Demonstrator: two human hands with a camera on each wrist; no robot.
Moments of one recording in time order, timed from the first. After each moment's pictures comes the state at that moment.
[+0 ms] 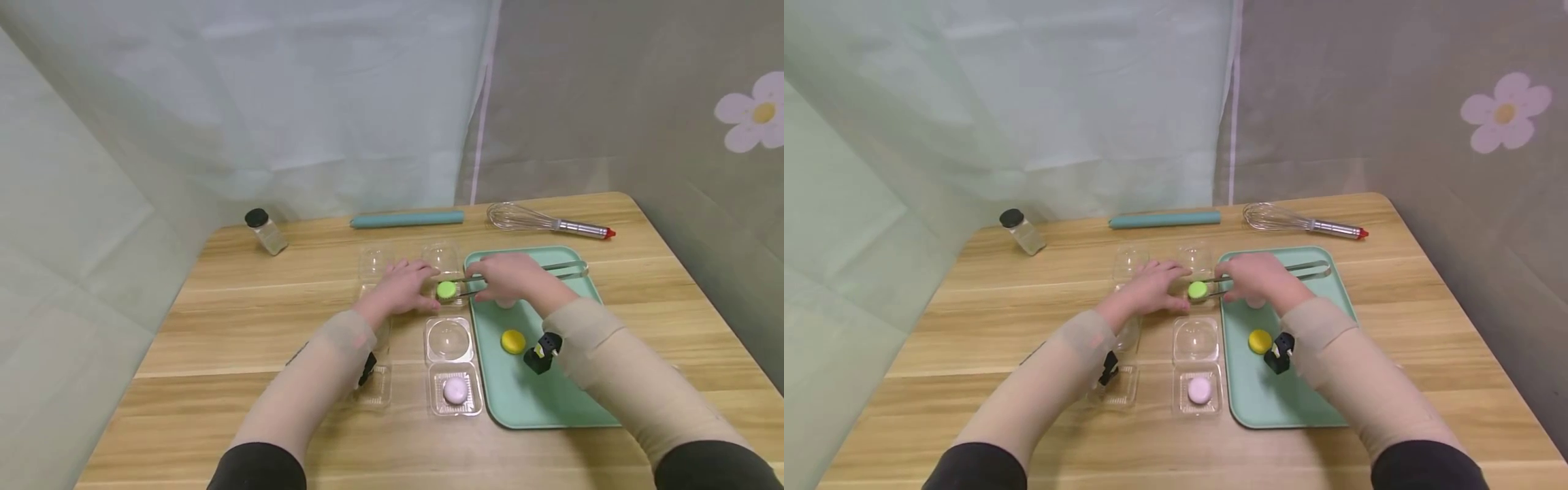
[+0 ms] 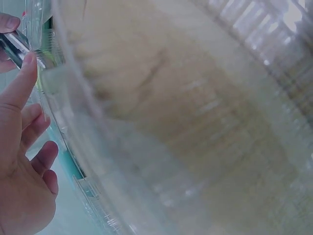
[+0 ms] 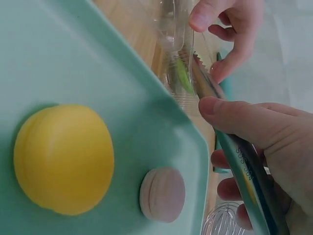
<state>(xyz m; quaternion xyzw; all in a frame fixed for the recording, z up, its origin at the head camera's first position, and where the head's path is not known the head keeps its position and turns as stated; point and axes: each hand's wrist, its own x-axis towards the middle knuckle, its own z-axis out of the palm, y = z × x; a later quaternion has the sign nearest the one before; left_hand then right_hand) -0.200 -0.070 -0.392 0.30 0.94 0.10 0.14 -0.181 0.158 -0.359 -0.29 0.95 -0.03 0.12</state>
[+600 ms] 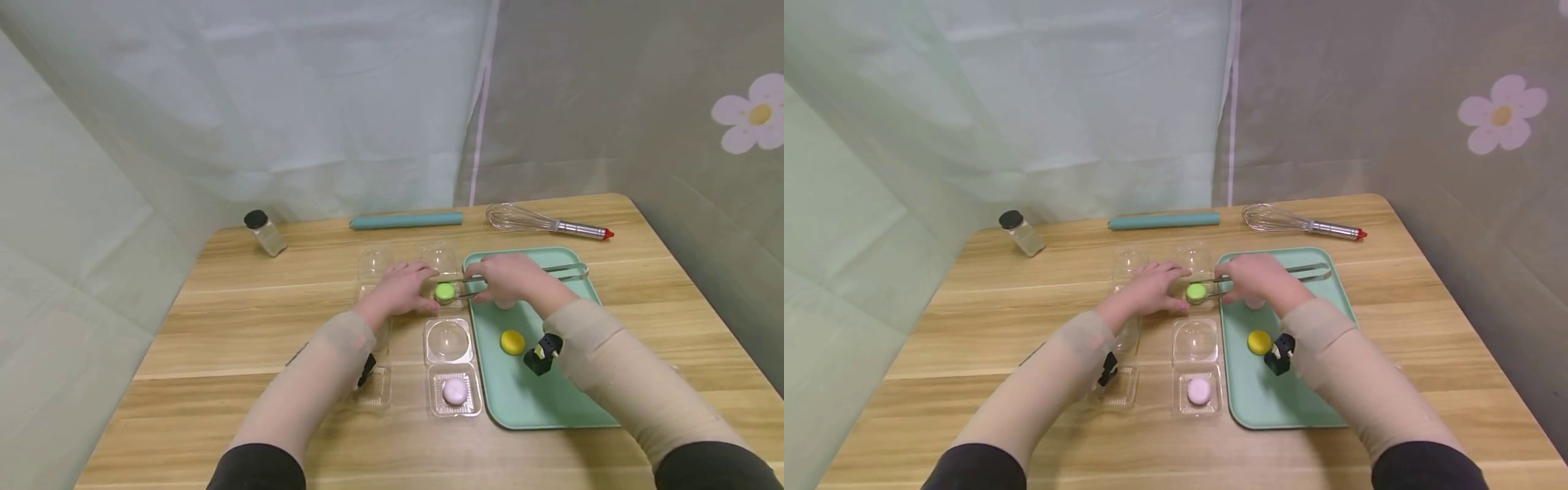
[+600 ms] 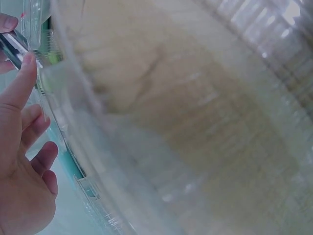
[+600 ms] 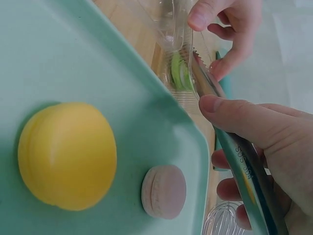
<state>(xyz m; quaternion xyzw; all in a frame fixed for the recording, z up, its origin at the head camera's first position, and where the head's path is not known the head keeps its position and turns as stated) -0.197 -0.069 -0.388 0.31 0.94 0.10 0.14 -0.179 0.157 -0.356 -0.28 0.95 -0.03 0.13</state>
